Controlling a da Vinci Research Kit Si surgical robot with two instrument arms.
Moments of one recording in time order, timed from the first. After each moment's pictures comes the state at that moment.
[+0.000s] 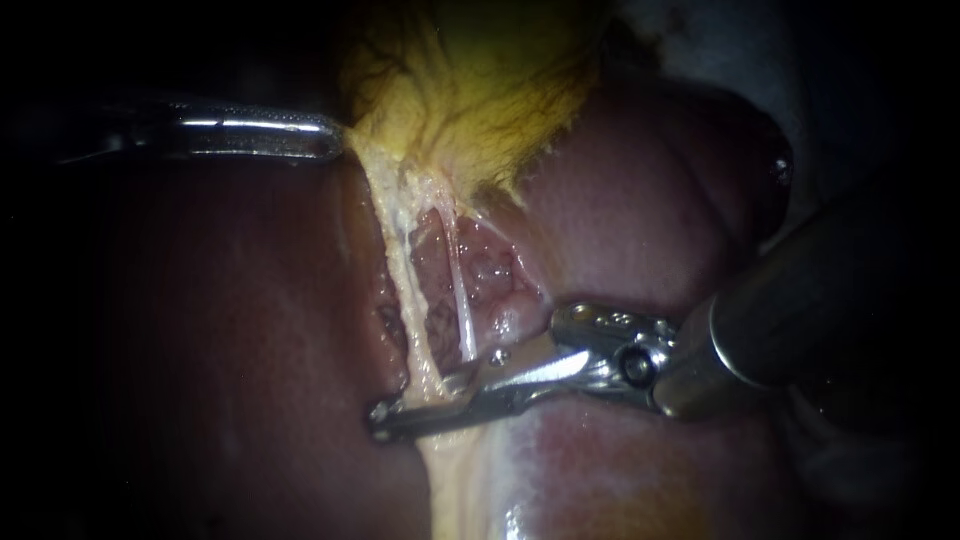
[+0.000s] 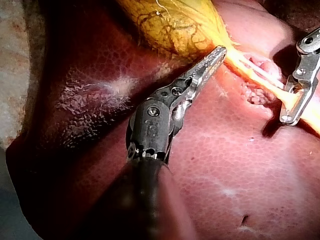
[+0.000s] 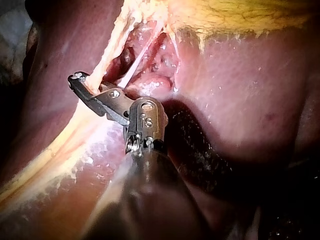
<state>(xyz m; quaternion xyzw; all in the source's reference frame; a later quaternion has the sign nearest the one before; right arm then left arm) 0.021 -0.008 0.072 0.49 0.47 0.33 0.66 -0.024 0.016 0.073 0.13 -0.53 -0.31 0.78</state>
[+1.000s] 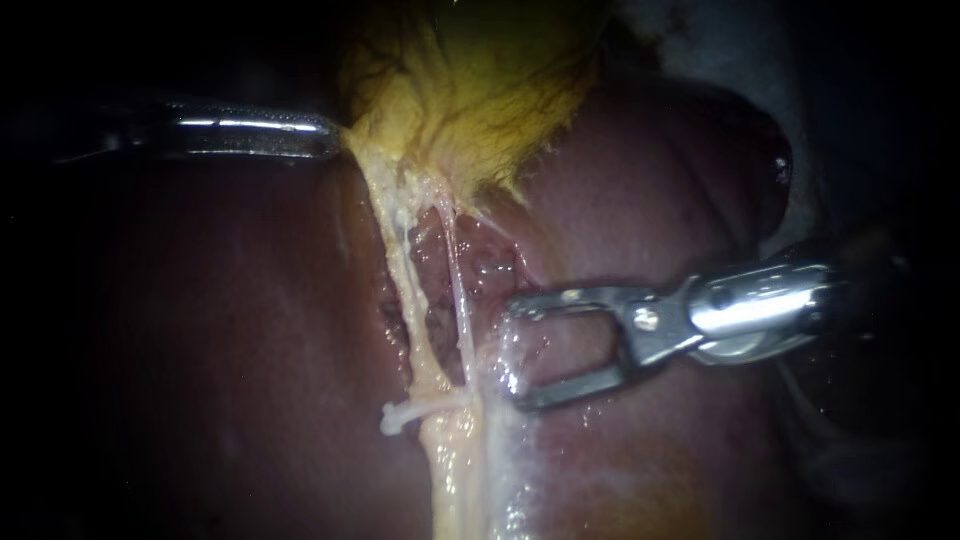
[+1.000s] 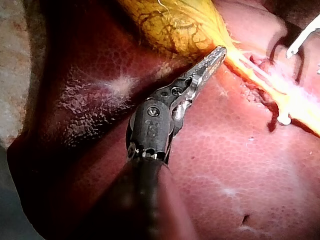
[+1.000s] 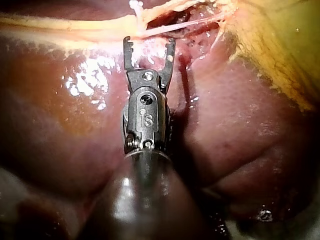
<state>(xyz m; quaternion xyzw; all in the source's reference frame) 0.009 -0.003 0.064 0.18 0.53 0.13 0.82 -0.023 0.016 0.073 0.13 -0.53 -0.31 0.78</state>
